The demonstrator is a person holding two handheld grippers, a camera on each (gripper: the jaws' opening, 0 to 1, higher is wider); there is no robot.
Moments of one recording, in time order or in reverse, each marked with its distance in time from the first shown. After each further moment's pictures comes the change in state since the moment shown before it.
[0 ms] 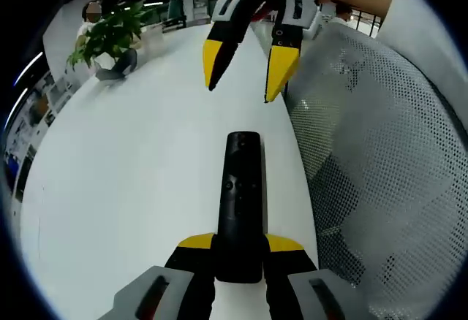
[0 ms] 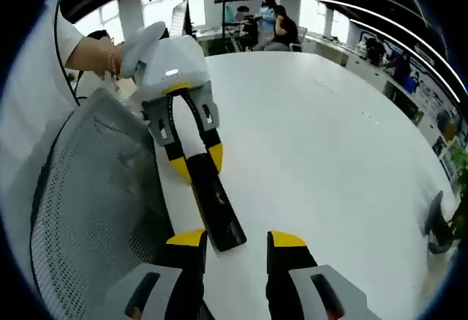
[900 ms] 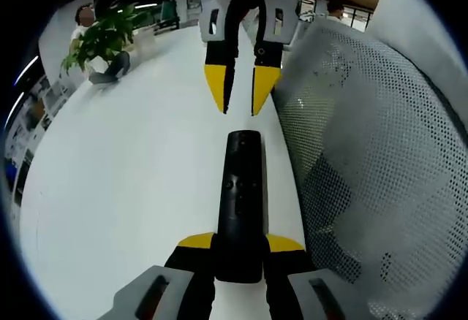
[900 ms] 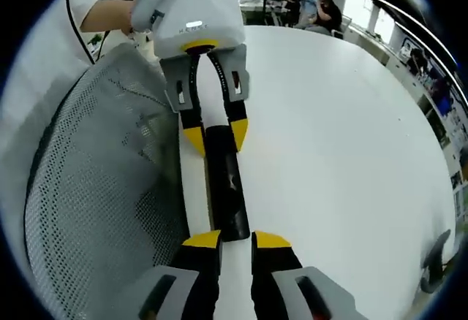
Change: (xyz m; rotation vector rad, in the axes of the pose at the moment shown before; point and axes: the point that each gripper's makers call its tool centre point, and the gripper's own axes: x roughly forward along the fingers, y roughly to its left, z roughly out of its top) left arm 0.001 -0.009 -0.001 0.006 -0.005 -0.007; right arm 0.015 0.015 -0.017 -0.163 0.164 0.111
